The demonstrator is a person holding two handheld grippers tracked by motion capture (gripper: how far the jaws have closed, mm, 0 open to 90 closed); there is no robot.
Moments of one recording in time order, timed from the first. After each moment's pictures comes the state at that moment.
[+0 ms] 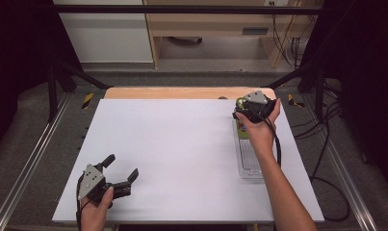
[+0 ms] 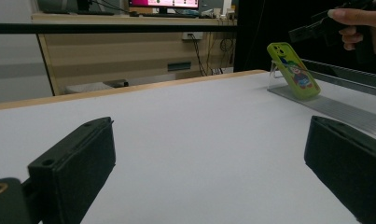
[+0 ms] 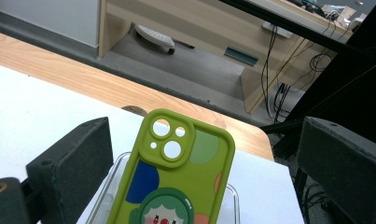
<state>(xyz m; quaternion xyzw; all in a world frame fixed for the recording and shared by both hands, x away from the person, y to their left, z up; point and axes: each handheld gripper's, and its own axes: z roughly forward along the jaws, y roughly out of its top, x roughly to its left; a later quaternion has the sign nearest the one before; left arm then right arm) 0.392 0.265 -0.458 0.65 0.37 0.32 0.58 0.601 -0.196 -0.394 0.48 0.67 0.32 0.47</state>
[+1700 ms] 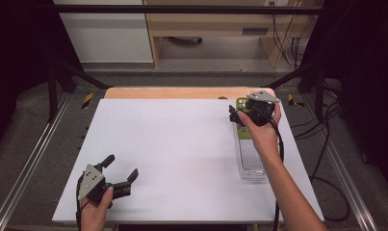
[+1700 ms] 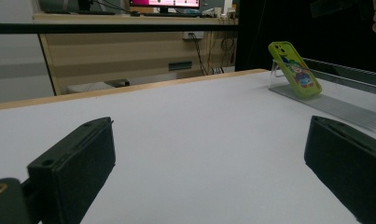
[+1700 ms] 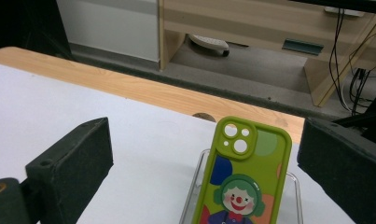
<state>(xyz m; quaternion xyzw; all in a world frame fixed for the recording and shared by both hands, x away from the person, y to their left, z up) 0.391 0.266 -0.458 0.65 0.37 0.32 0.58 0.561 -0.187 -0.356 0.49 0.68 0.42 0.35</state>
